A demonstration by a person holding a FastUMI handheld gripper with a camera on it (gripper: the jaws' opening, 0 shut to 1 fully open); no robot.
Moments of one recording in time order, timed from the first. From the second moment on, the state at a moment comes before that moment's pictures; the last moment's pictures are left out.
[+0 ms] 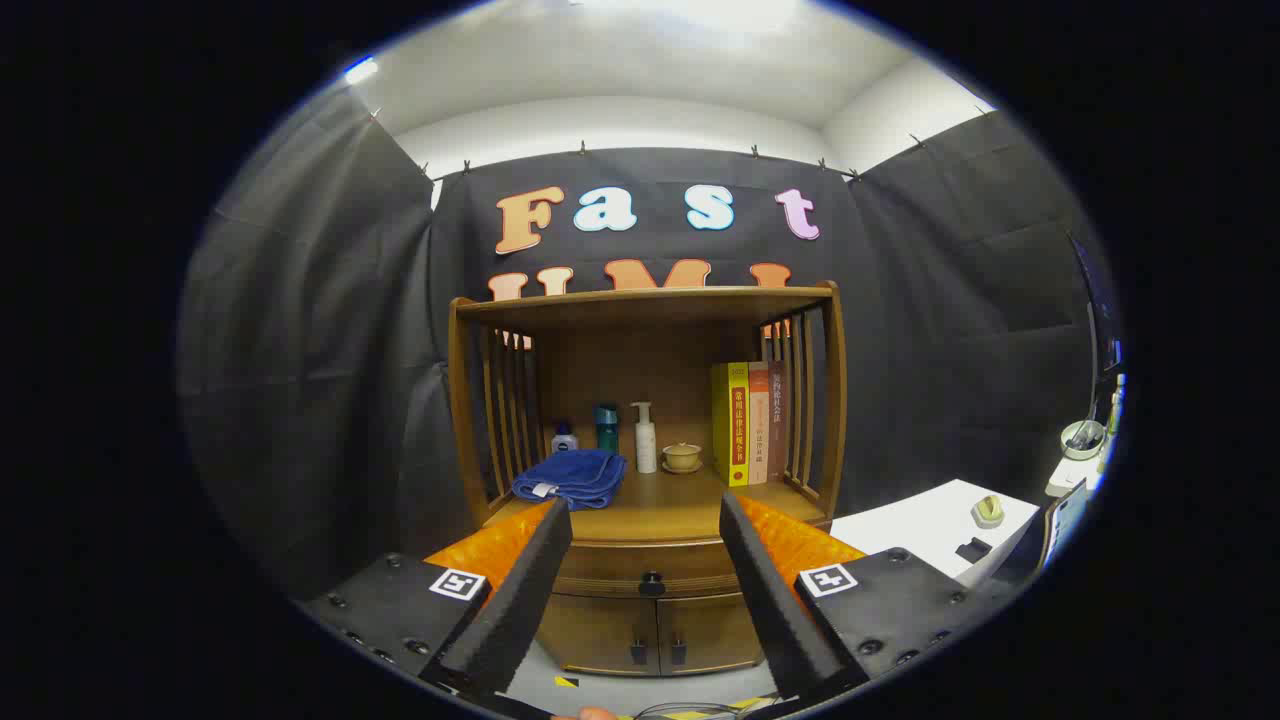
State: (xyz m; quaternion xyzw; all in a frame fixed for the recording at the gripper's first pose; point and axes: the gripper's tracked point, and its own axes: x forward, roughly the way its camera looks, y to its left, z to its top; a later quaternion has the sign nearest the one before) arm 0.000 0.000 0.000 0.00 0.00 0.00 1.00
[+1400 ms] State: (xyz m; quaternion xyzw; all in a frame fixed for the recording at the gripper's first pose) arm 0.012 -0.008 -0.028 -0.01 0.00 0.00 1.00
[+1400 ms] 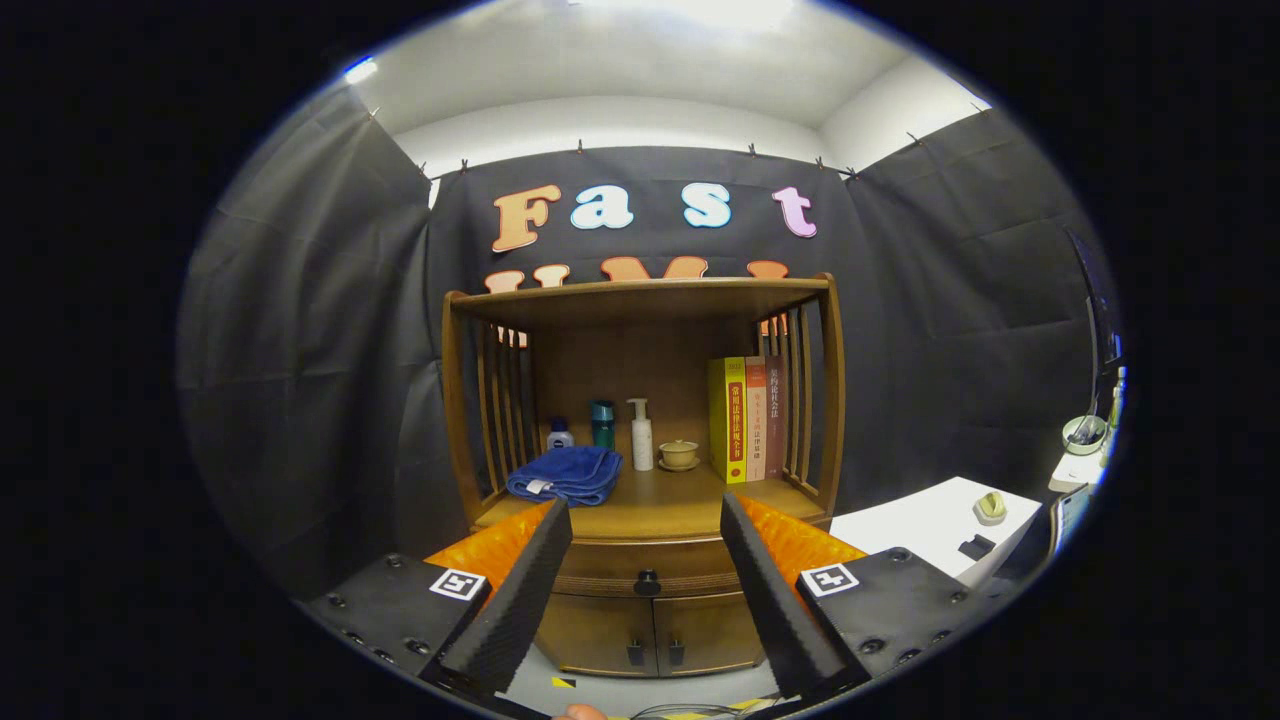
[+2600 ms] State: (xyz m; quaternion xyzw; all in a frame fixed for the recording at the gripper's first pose) arm 0.158 -0.001 -0.307 0.01 0.11 0.01 0.99
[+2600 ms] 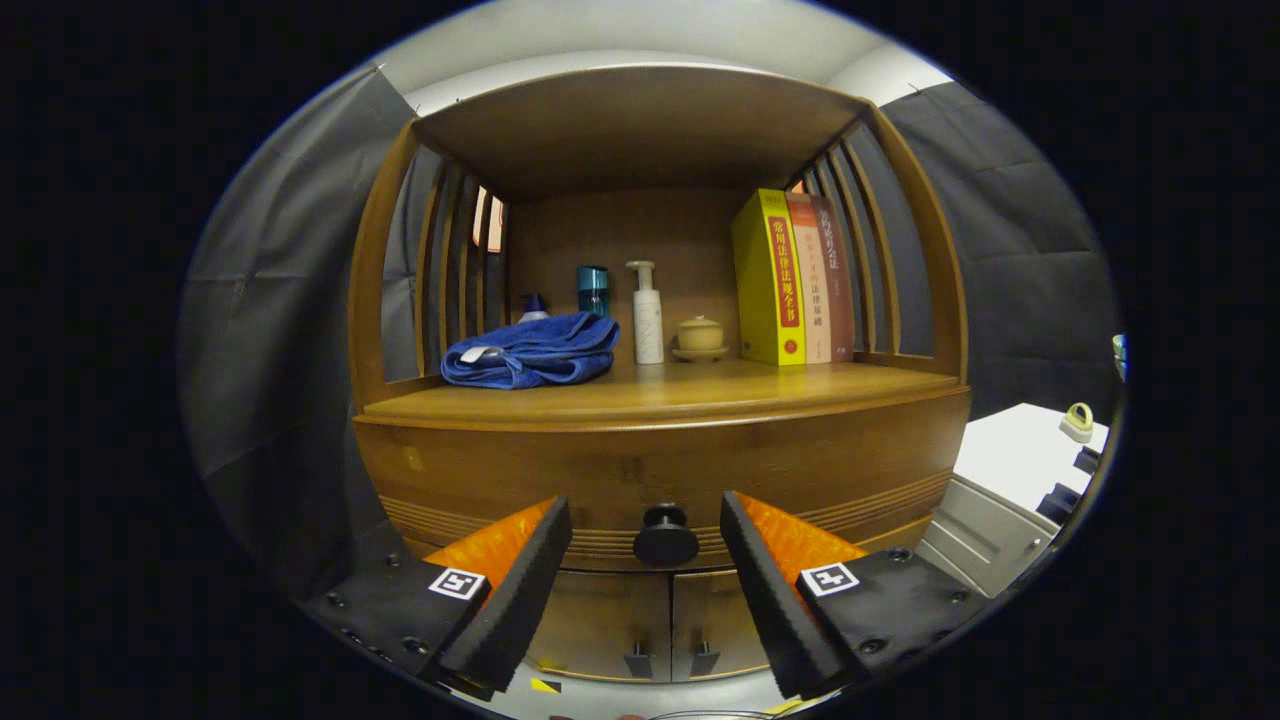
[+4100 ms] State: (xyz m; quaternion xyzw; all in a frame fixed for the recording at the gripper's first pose) arm 0.097 -0.012 -0.331 -0.03 0.10 0.00 0.99
